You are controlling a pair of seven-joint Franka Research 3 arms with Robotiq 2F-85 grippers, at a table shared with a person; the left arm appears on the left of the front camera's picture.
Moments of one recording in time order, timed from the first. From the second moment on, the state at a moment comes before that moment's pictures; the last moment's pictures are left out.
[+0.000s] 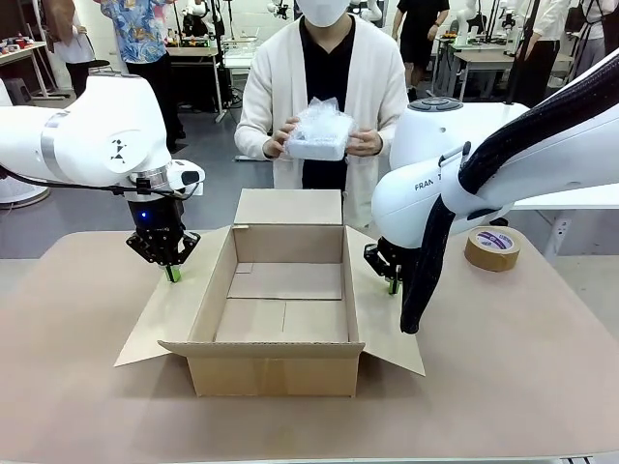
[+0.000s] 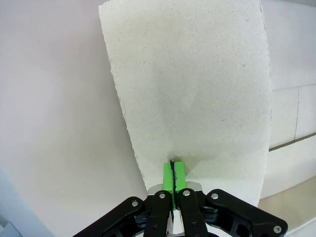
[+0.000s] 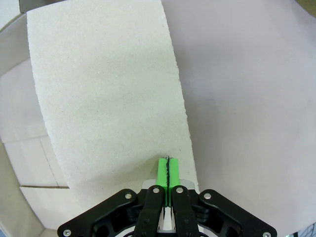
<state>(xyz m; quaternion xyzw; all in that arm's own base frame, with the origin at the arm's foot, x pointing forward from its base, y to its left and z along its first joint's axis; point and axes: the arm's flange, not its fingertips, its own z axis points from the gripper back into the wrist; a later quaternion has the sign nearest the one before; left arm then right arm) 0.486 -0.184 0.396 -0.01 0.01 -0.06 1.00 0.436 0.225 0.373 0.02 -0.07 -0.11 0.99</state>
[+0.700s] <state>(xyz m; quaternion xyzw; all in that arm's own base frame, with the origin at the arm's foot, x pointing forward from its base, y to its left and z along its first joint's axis) 0.486 -0.184 0.396 -0.01 0.01 -0.06 1.00 0.436 0.225 0.373 0.02 -0.07 -0.11 0.99</state>
